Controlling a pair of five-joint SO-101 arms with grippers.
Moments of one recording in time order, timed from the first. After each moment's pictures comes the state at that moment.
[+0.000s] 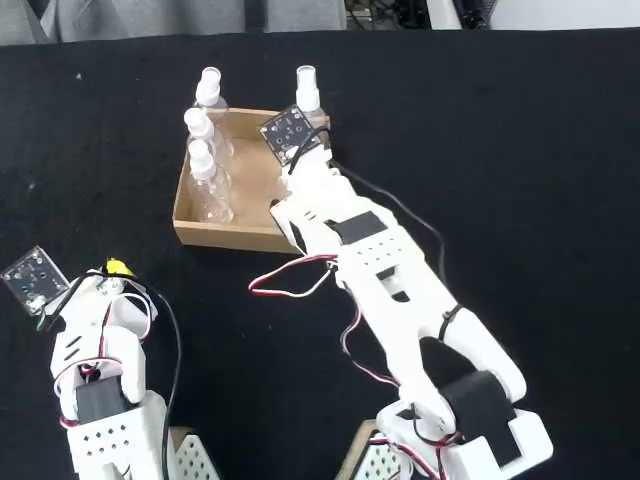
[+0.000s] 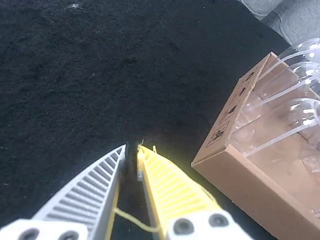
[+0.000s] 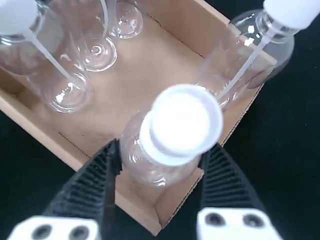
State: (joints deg) left arm -21.2 -103.7 95.8 45.2 21.3; right arm -24.9 -11.6 39.5 28.8 13.1
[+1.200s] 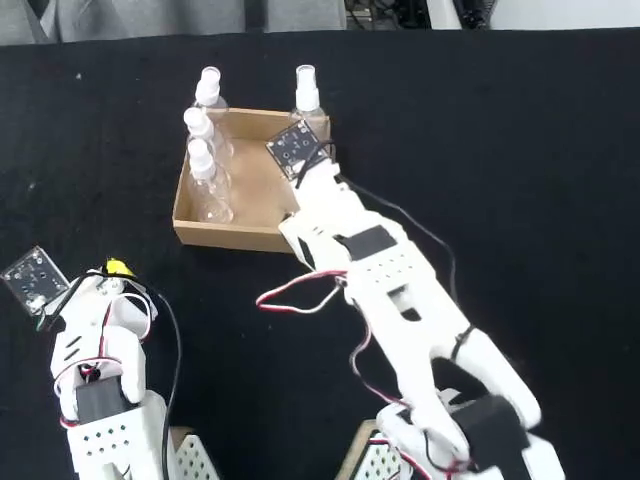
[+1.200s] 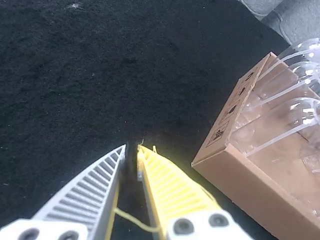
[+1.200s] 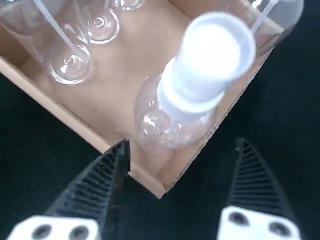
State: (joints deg) left arm -21.2 -103.7 95.8 45.2 21.3; right arm -24.9 -20.0 45.8 32.7 13.1
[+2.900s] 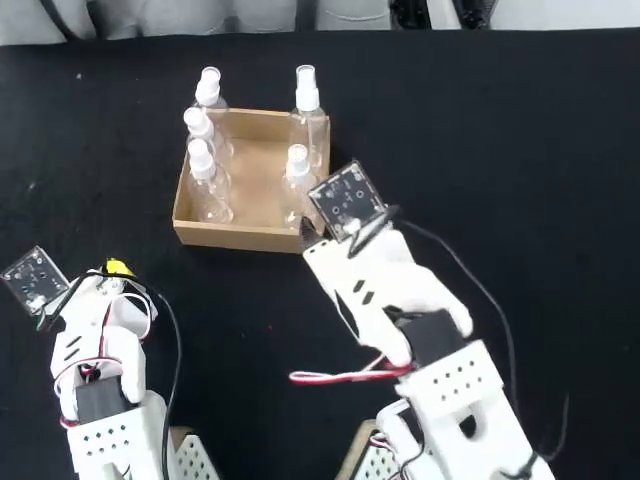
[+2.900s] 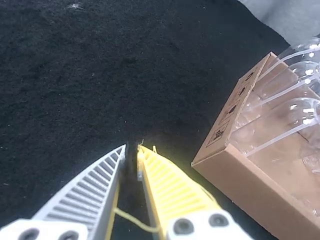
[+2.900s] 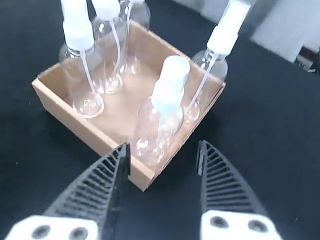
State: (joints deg) left arm -21.2 -103.7 95.8 45.2 21.3; right arm -24.9 -61.7 60.7 41.5 13.1
